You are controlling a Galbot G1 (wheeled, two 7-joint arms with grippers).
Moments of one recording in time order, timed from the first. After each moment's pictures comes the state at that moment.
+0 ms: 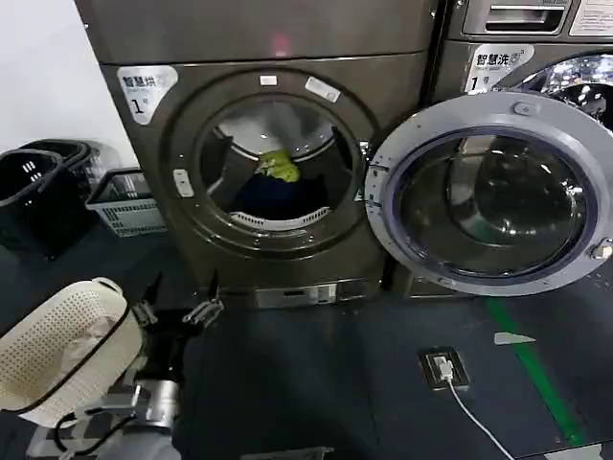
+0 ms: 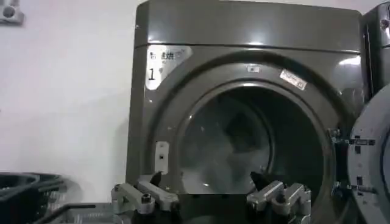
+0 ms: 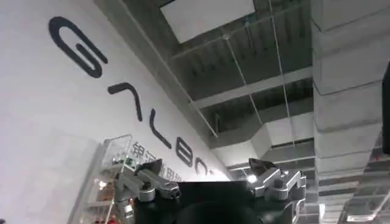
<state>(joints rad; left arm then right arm) 1.45 -1.46 -0.51 -2.28 -0.08 0.15 -0.04 -1.75 1.01 2.38 1.99 0.87 -0.12 0.00</state>
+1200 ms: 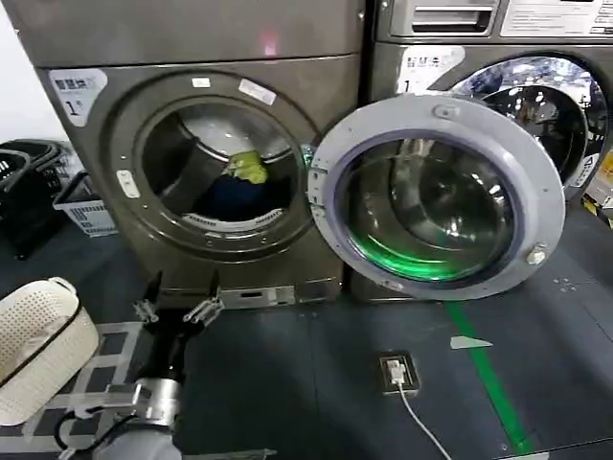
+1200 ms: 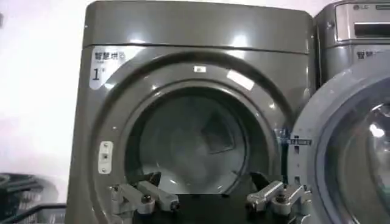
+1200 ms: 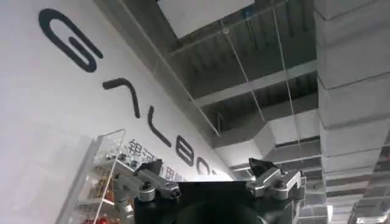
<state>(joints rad) 1.44 -1.47 -0.51 -2.27 -0.06 0.13 -0.03 -1.75 1.01 2.38 2.00 0.90 -0.08 -0.03</state>
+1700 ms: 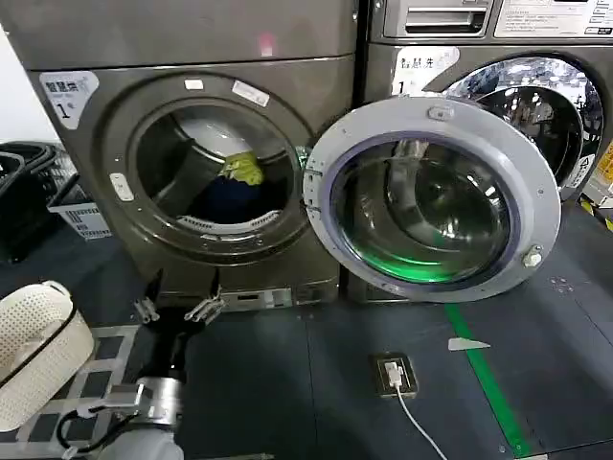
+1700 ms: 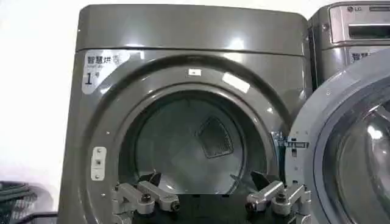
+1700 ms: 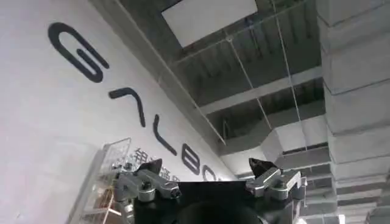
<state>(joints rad) 1.43 -1.47 -0.51 -2.26 -0.06 0.12 -0.03 -1.76 1.01 2.38 2.00 0.91 -0.04 -0.05</state>
